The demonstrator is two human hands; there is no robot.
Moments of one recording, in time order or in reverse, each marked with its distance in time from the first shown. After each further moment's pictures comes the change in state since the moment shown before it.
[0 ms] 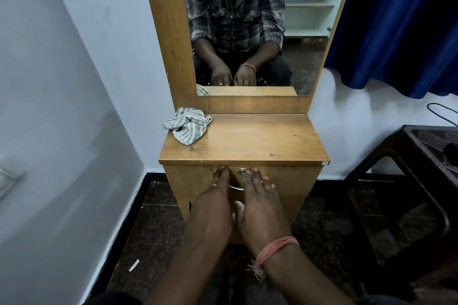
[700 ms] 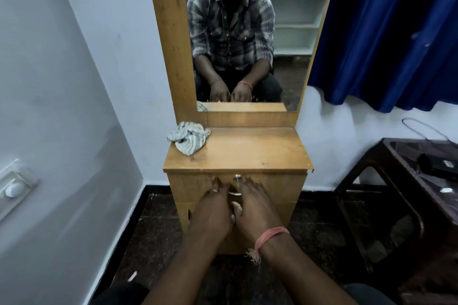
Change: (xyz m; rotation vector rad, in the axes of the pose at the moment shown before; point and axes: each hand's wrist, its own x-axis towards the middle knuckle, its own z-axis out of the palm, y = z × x) left_hand 0.003 0.005 -0.002 0.048 -0.067 0.033; right_hand -0.001 0.003 -0.013 0.118 0.013 -0.034
